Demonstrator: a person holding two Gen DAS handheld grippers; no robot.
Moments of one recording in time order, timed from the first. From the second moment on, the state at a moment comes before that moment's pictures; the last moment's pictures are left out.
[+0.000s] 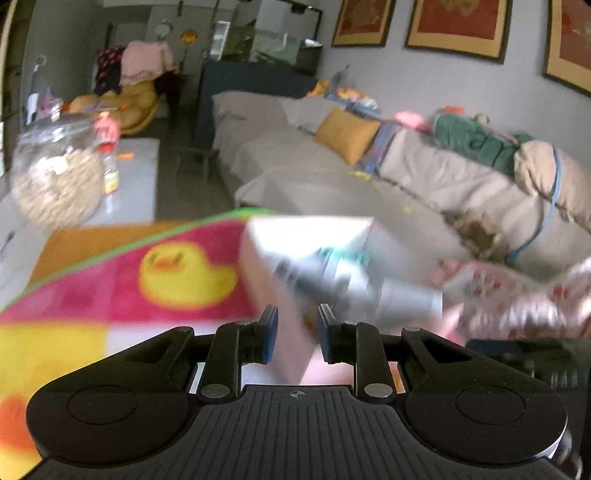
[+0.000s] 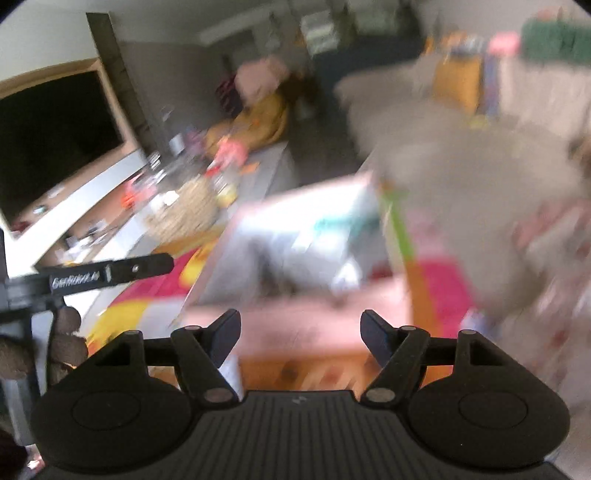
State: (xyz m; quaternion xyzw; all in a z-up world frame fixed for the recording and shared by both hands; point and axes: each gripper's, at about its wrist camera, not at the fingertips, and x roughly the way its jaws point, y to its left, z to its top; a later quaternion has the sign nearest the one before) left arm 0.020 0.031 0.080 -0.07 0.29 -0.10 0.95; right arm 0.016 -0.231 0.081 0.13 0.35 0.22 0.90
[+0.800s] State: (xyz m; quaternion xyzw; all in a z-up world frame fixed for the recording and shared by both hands) left arm -0.084 0.100 0.030 -0.15 0.33 0.00 0.93; right arm -0.039 -0.197 0.024 -0.03 0.33 0.17 0.93
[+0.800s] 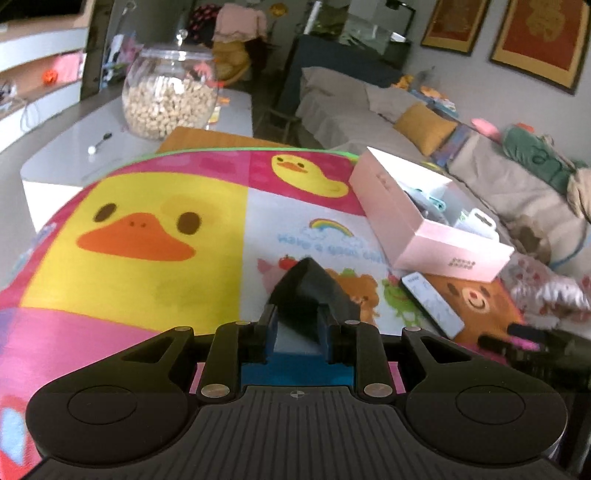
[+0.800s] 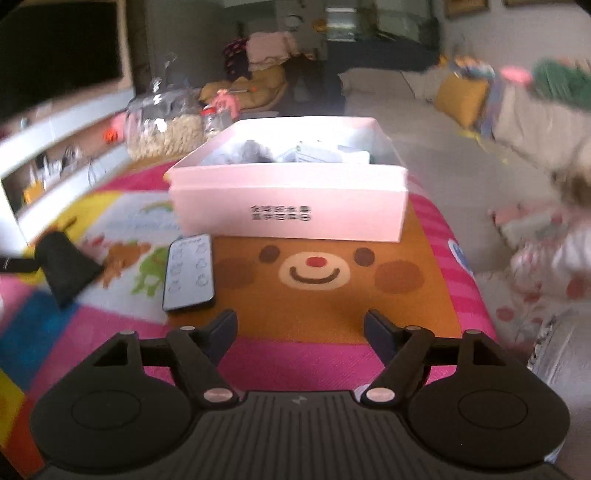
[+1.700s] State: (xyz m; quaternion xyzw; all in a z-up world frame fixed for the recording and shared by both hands) left arm -0.013 0.047 0.017 -0.10 0.36 -0.02 0.93; right arm -0.033 -0.189 0.021 -0.06 0.37 0.22 0.90
